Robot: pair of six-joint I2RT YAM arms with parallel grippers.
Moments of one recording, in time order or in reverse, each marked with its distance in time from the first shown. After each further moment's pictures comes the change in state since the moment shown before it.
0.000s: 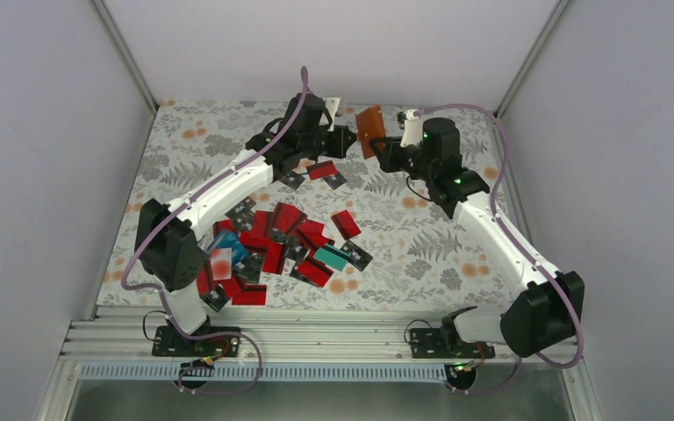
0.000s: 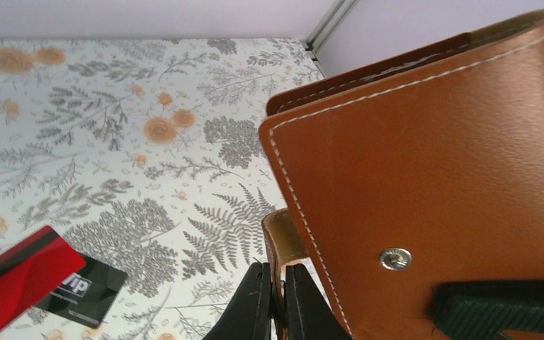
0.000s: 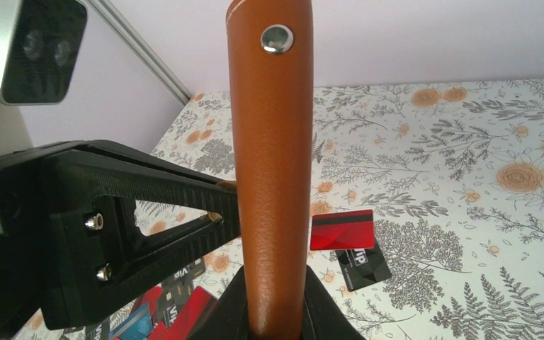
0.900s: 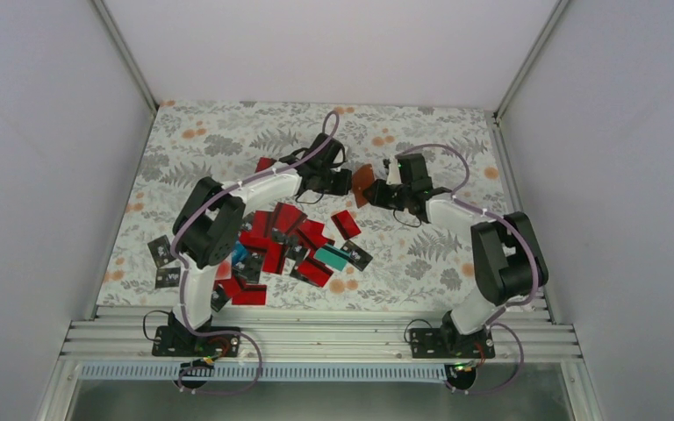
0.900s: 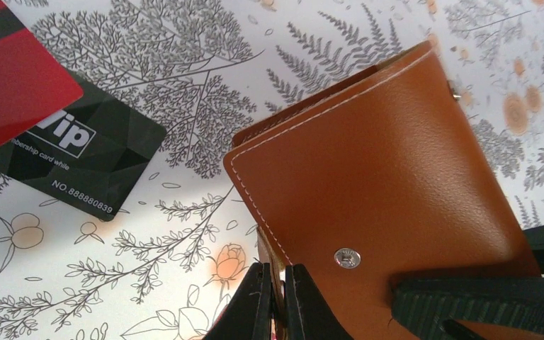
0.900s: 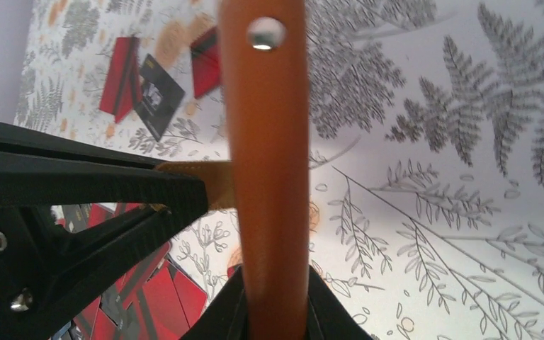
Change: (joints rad) left arm -0.006 0.254 -0.116 0.008 0.011 -0.013; right arm -0.044 0.302 -0.261 0.170 -0.084 0.150
